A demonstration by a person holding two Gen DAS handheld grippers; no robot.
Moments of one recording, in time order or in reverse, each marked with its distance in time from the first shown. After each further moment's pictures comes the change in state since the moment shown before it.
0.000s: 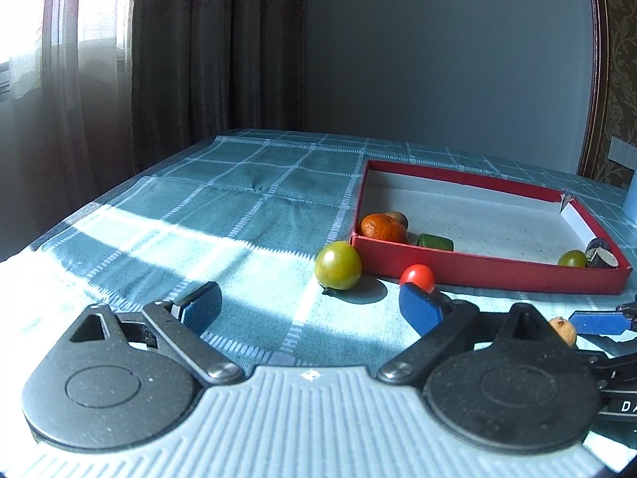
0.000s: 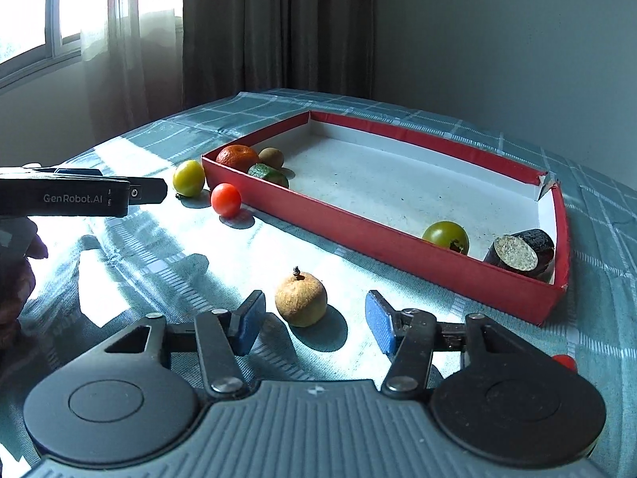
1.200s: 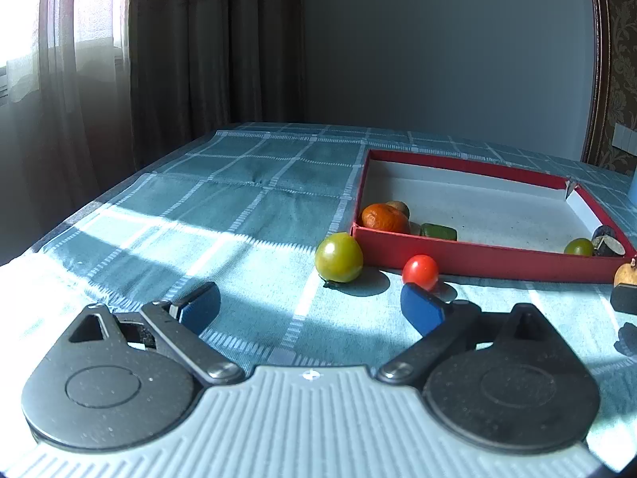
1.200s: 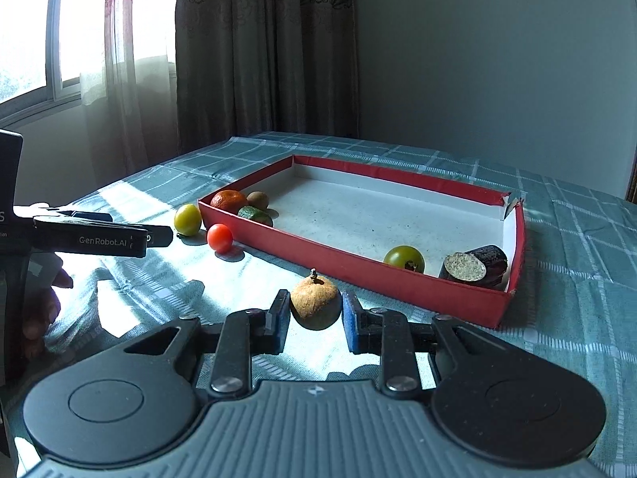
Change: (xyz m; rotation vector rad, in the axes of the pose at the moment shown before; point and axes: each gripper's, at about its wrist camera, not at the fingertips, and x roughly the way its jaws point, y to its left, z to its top) left arm 0.006 -0.005 0.000 0.028 0.026 0.020; right arm -0.050 -0.022 -0.003 0.055 -0.145 -0.023
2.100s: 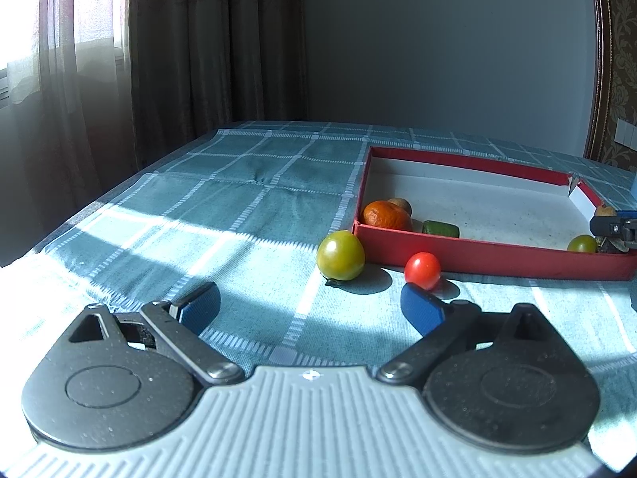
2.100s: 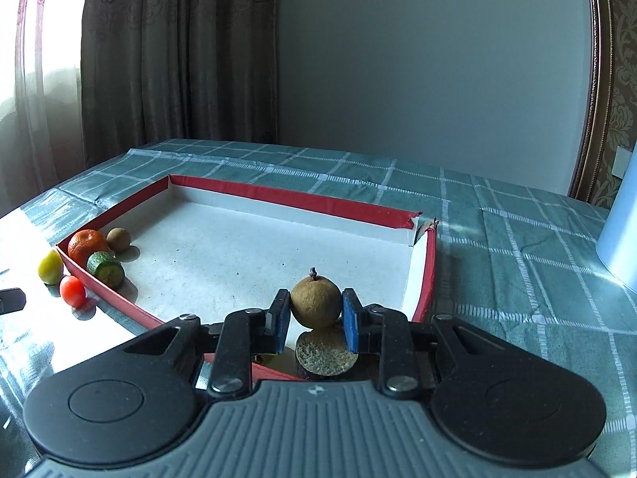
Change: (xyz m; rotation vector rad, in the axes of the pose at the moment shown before) left arm 0.000 -0.001 0.000 0.007 0.008 0.008; right arm 0.061 -0.059 0.030 0.017 0.037 -0.209
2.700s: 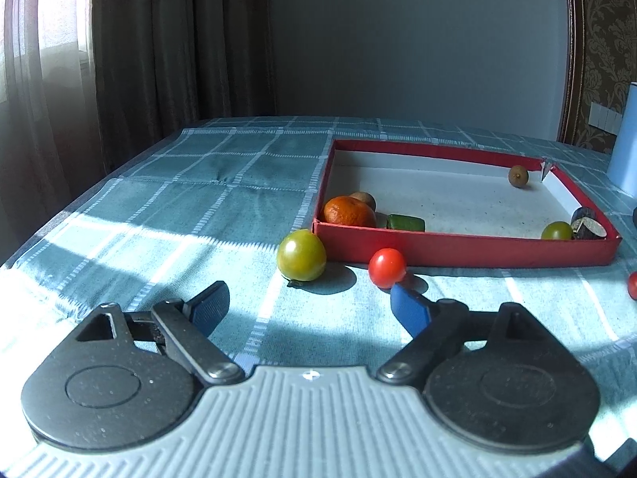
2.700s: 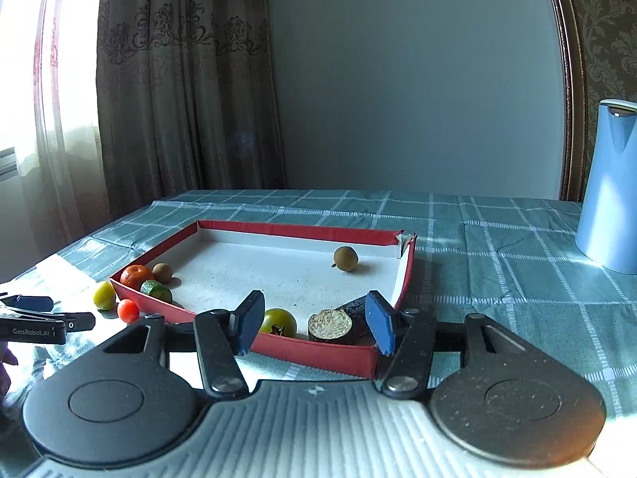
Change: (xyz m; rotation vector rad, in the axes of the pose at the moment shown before) left arm 0.009 -0.017 0.005 0.065 0.028 -0.090; right arm -0.087 -0.015 -0.027 0.128 -0.144 0.072
